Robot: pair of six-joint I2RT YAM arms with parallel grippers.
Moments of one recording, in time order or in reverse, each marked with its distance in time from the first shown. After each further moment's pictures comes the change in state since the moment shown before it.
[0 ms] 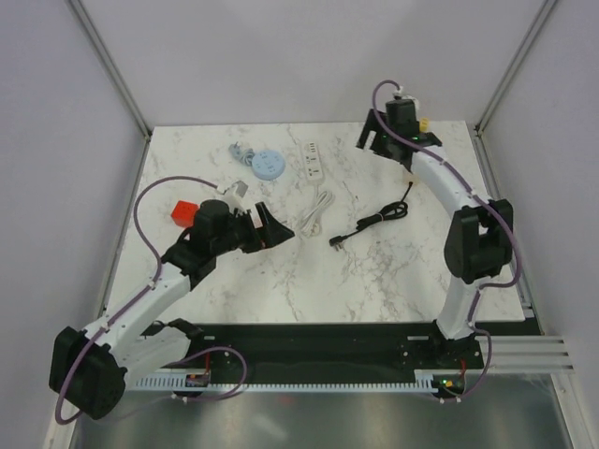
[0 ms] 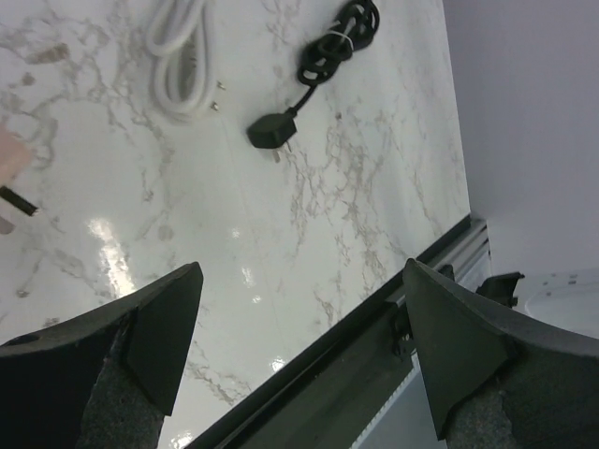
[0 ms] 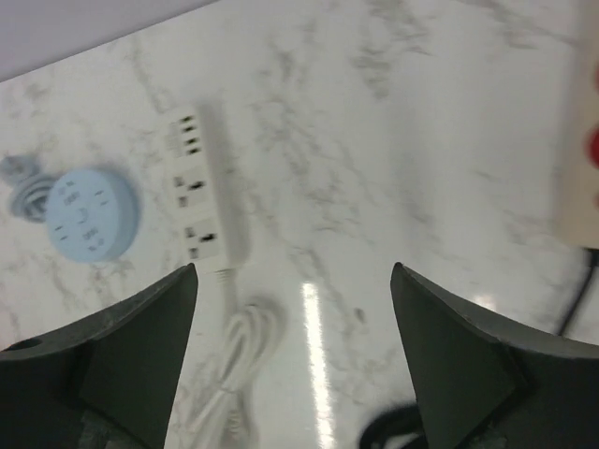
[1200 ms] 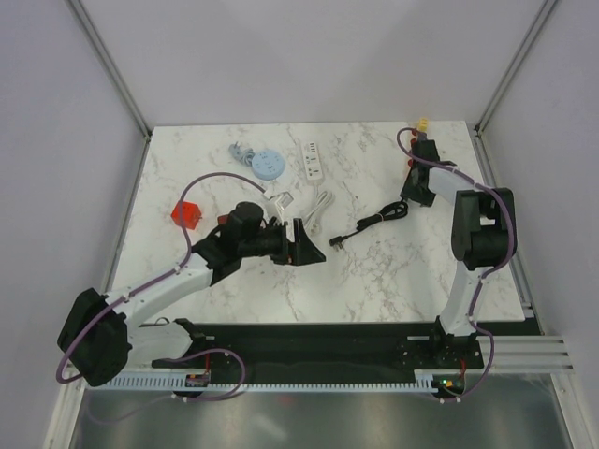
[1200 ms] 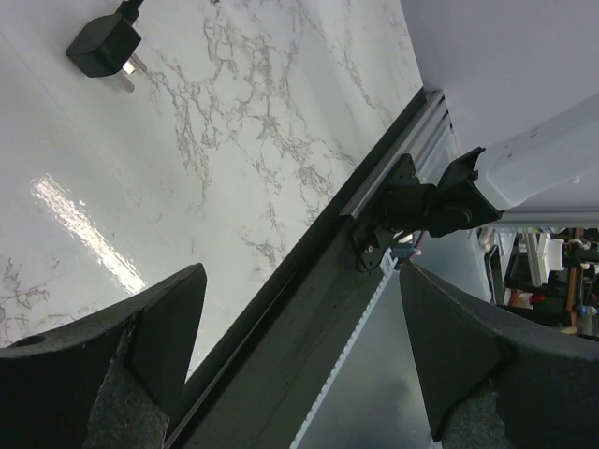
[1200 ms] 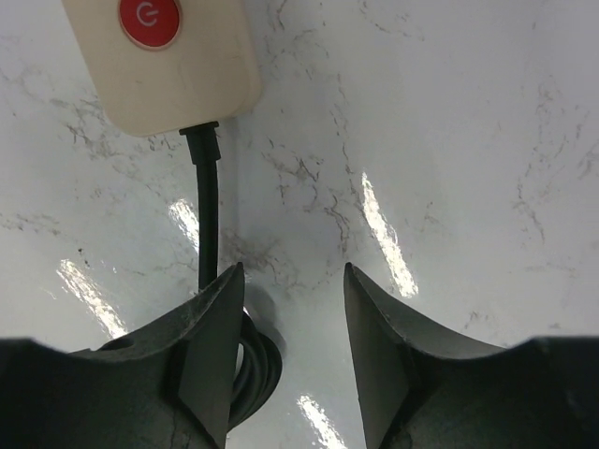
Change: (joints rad) left arm -0.251 0.204 0.050 0.139 0.163 0.022; right arm -0.271 0.063 -0.344 -0.061 0.145 -0.071
